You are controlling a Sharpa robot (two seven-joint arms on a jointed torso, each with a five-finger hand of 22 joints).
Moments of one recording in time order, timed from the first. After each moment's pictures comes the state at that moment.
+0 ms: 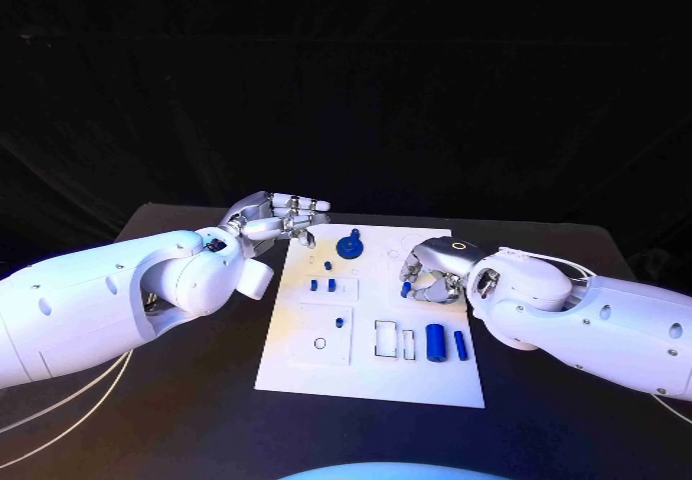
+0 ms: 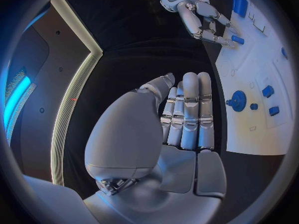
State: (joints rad) left arm 1.18 -0.92 0.00 1.61 -0.10 -0.25 0.23; left_hand 1.46 -0.17 0.40 0.08 0.17 1.03 0.18 0.07 0.12 1.15 0.11 0.17 0.15 1.21 0.02 0.90 0.40 0.17 0.98 0.11 0.90 0.58; right arm 1.17 -0.78 -0.11 1.56 -1.66 -0.23 -0.22; right_hand 1.39 -0.13 0.26 0.07 0.24 1.08 0.12 0.08 0.13 1.08 0.08 0.19 0.10 1.46 0.00 1.31 1.15 0.08 1.42 0.11 1.25 1.31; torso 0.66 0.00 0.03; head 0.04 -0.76
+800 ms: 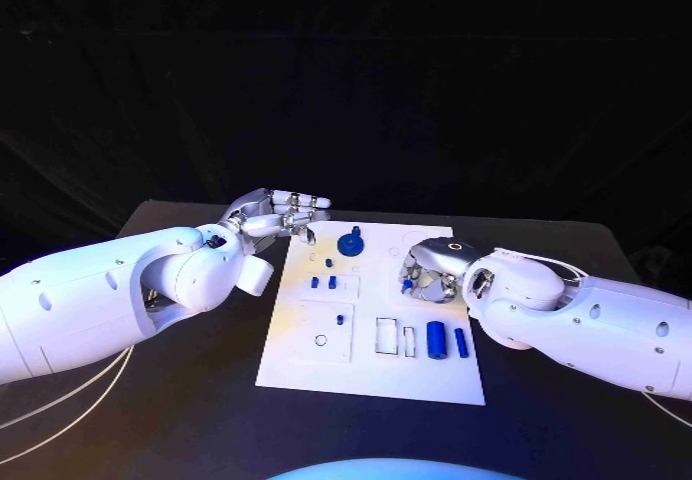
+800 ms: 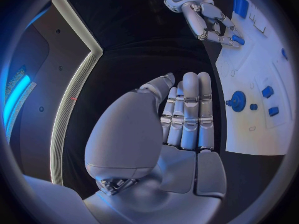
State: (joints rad) left arm 1.18 -0.92 0.00 1.61 -0.09 -0.24 0.23; left_hand 1.46 -0.17 0.39 0.08 0.17 1.03 0.18 0.07 0.12 1.15 0.11 0.17 0.15 1.20 0.02 0.89 0.40 0.17 0.98 0.11 0.89 0.57; right arm 1.16 -0.76 -0.11 1.54 -1.66 -0.25 -0.22; right_hand 1.41 -0.10 0.36 0.07 0.19 1.16 0.11 0.09 0.13 1.21 0.05 0.19 0.11 1.47 -0.02 1.34 1.18 0.06 1.46 0.08 1.34 1.31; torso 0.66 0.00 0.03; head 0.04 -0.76
